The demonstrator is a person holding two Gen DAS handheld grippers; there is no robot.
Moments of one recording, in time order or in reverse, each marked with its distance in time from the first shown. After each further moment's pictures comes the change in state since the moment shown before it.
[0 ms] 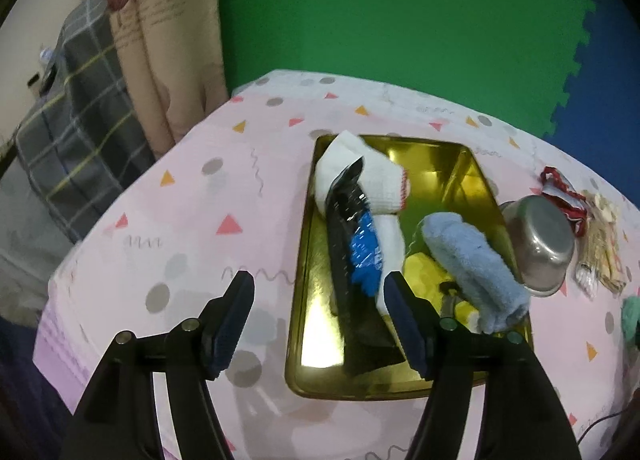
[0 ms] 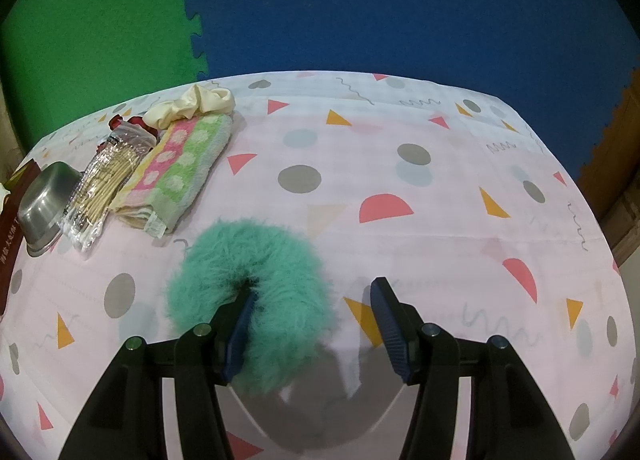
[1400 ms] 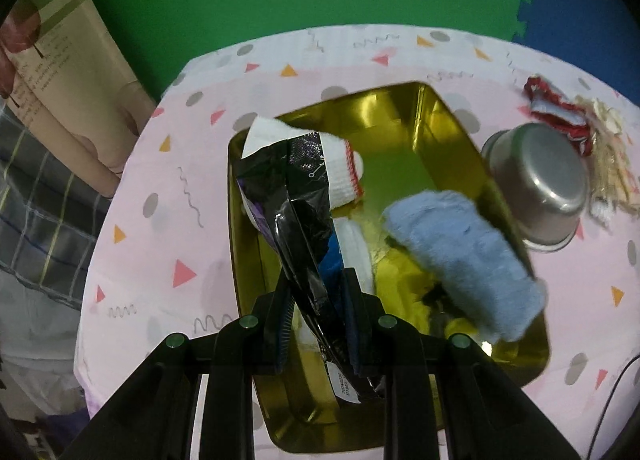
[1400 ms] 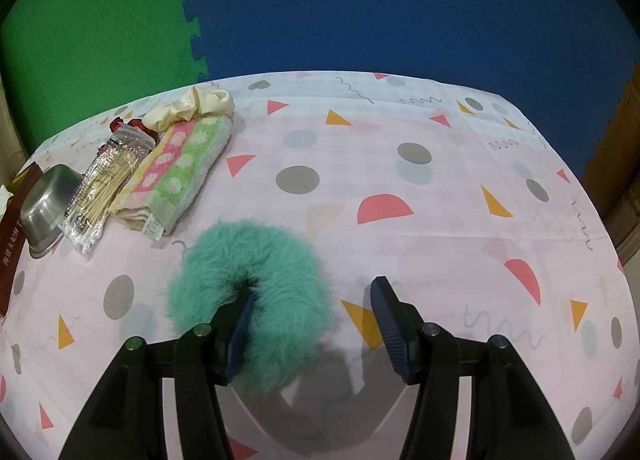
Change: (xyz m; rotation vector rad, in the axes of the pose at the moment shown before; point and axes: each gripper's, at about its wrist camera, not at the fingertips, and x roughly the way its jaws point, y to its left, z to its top) left arm 0.051 -0.055 0.037 0.351 0.210 -0.013; right arm 0.003 -0.003 -0.002 0.010 -0.005 0.021
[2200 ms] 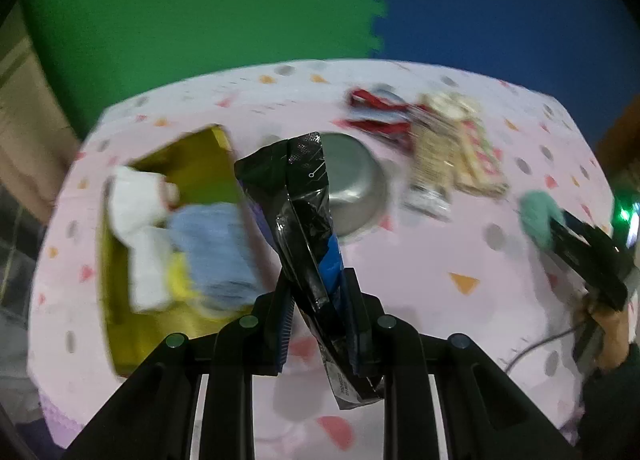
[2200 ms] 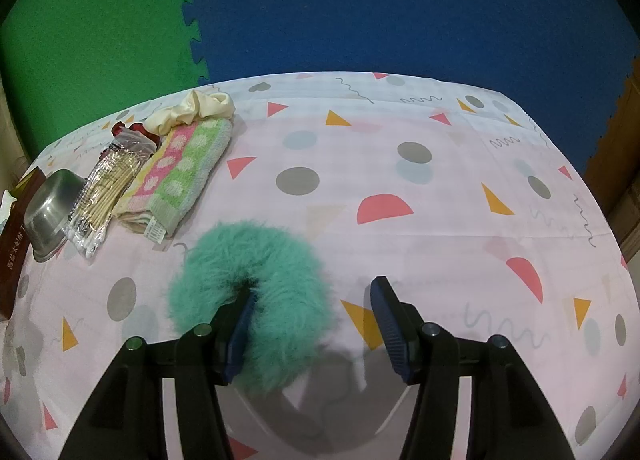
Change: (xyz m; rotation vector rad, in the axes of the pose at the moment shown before) left arm -0.089 -0.125 -0.017 0.062 -0.113 -0.213; right arm -0.001 -0.001 -0.001 0.018 -0.004 0.017
